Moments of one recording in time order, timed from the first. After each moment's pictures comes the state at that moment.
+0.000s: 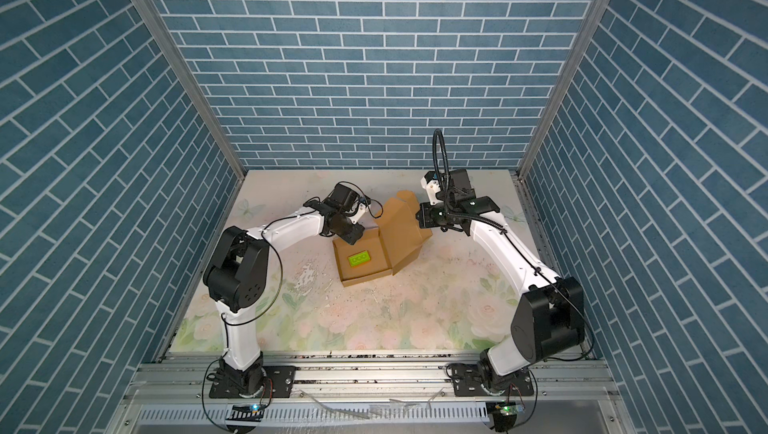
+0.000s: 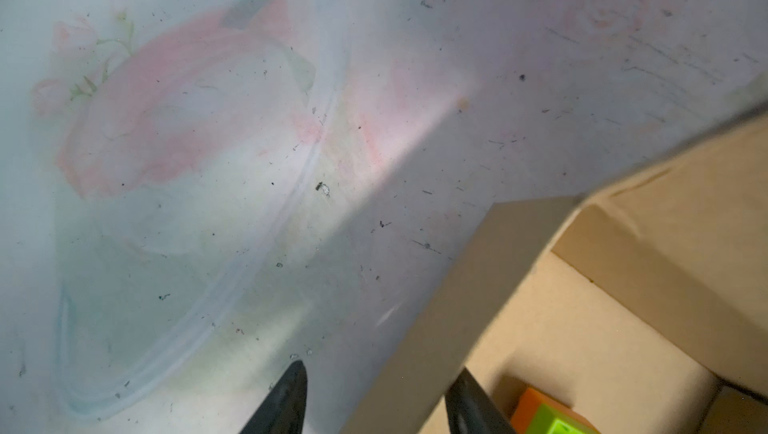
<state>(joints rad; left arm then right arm) -0.50 1.98 1.46 -0.56 0.01 0.18 0.39 1.52 1.35 -0.66 -0.37 0.17</state>
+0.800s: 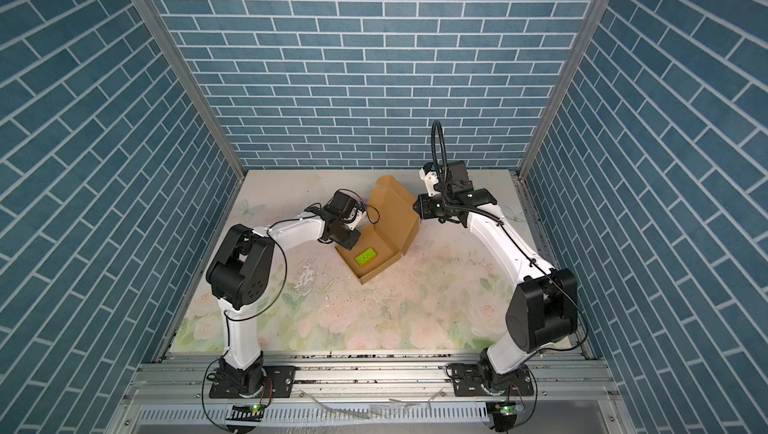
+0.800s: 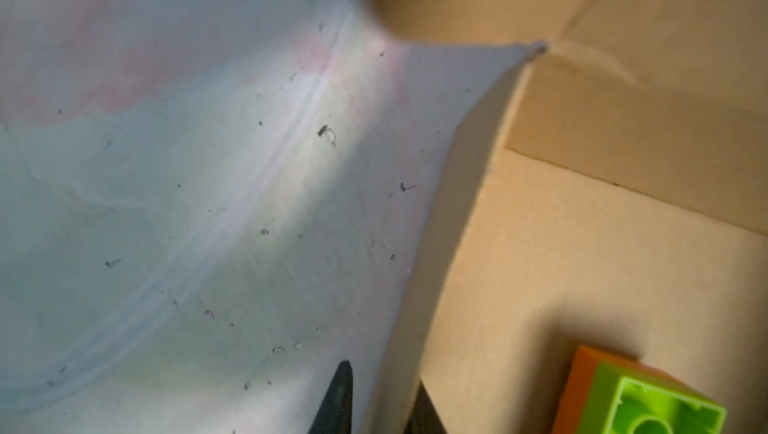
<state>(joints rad) -0.49 2.00 1.37 -0.50 -0.01 0.10 0.38 1.58 1.44 -0.65 -0.33 0.15</state>
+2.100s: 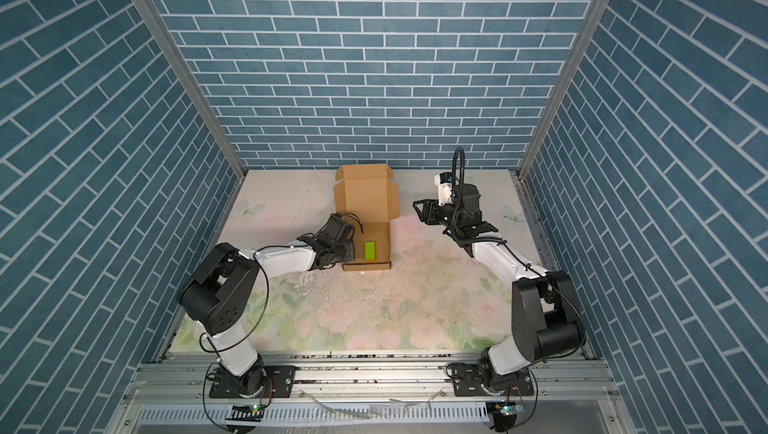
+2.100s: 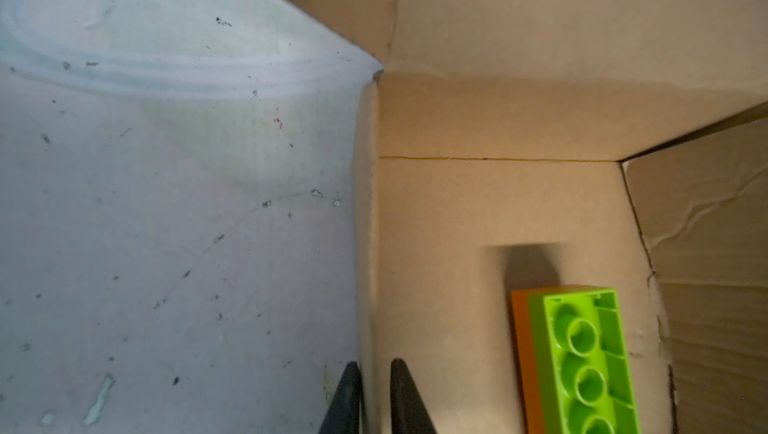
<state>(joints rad) -0.59 1.78 0.98 -0.17 -0.18 -0.58 0.31 1.54 0.99 0.11 -0.43 0.35</state>
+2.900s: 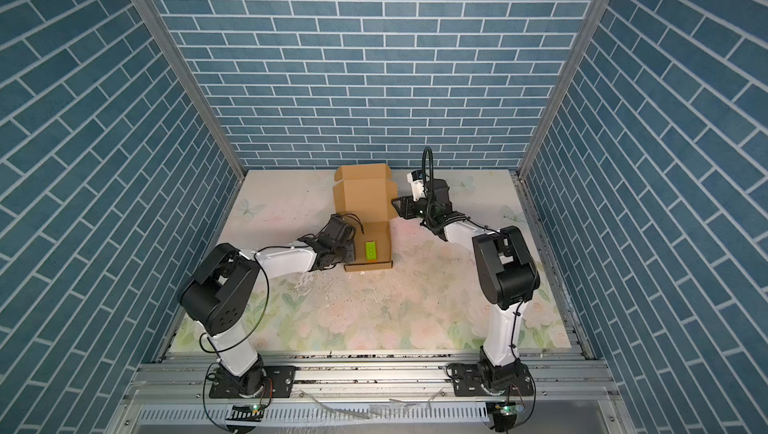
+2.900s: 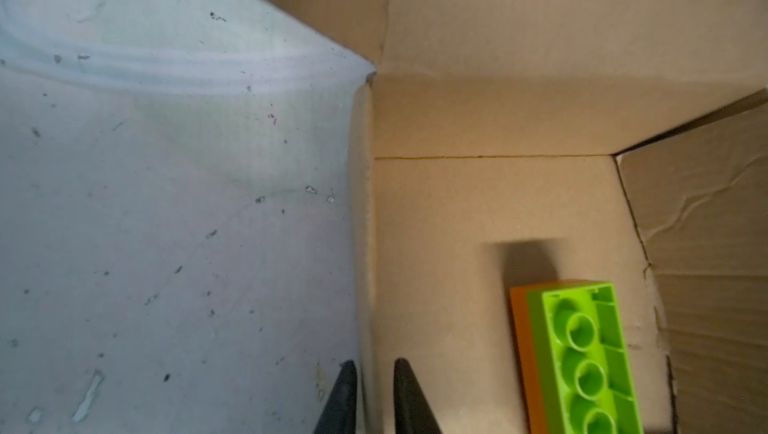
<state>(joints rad) -0.59 1.78 0.98 -0.17 -0.18 -0.59 0.40 1.93 1.22 0.28 -0.46 0.28</state>
